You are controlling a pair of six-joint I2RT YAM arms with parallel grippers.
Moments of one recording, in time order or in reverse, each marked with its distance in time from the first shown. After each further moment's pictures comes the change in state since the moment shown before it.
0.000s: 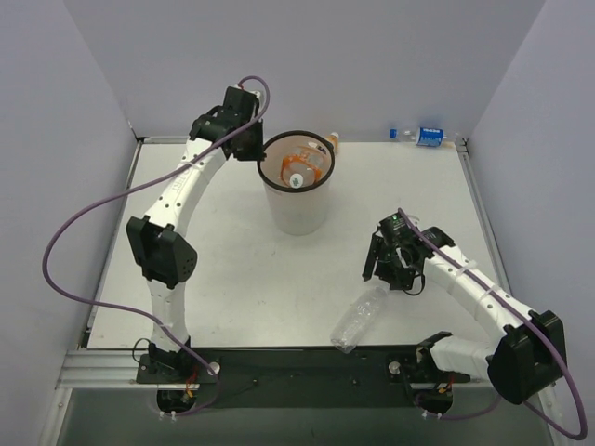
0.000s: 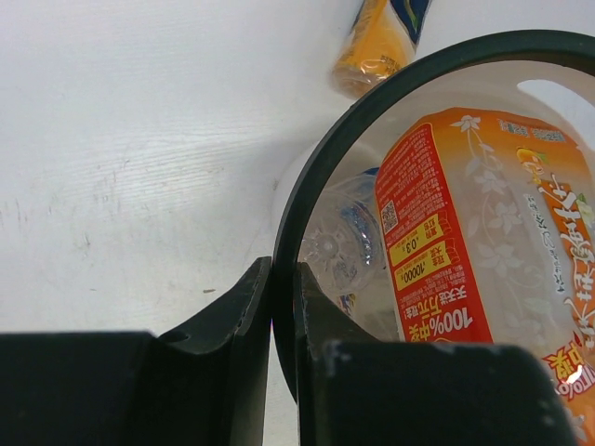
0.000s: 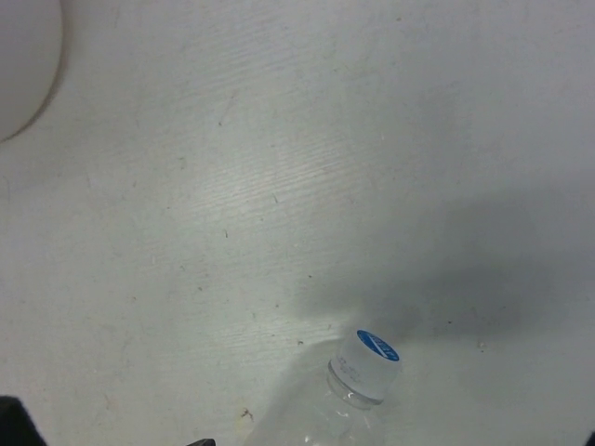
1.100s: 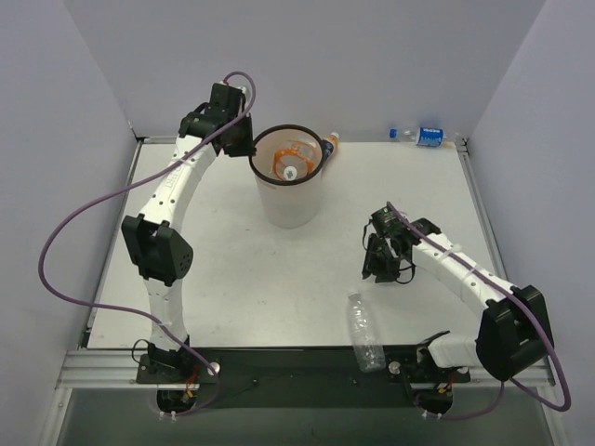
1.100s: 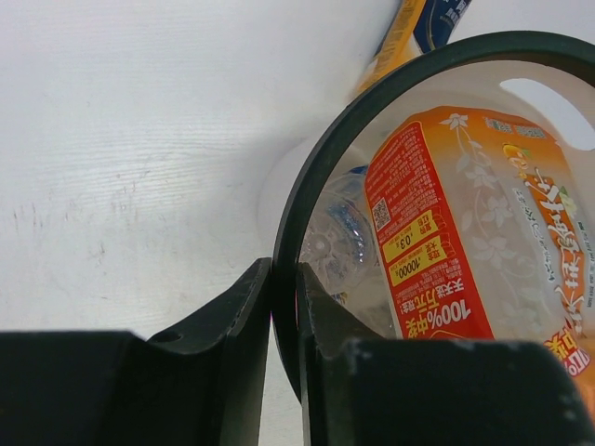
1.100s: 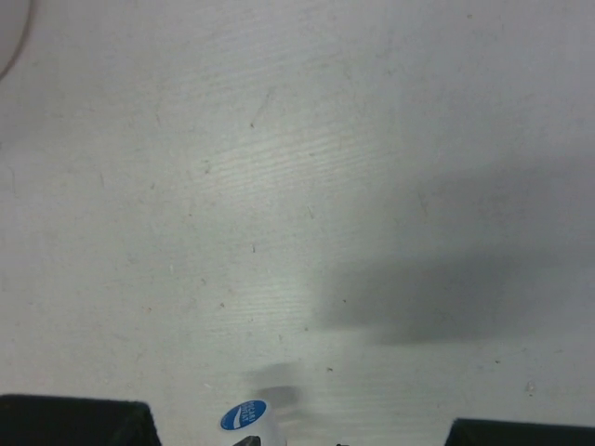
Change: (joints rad) left arm 0.077 0.013 0.008 0.021 0.037 -0.014; right arm -0.013 0.151 -0.001 0.089 -0.058 -0.041
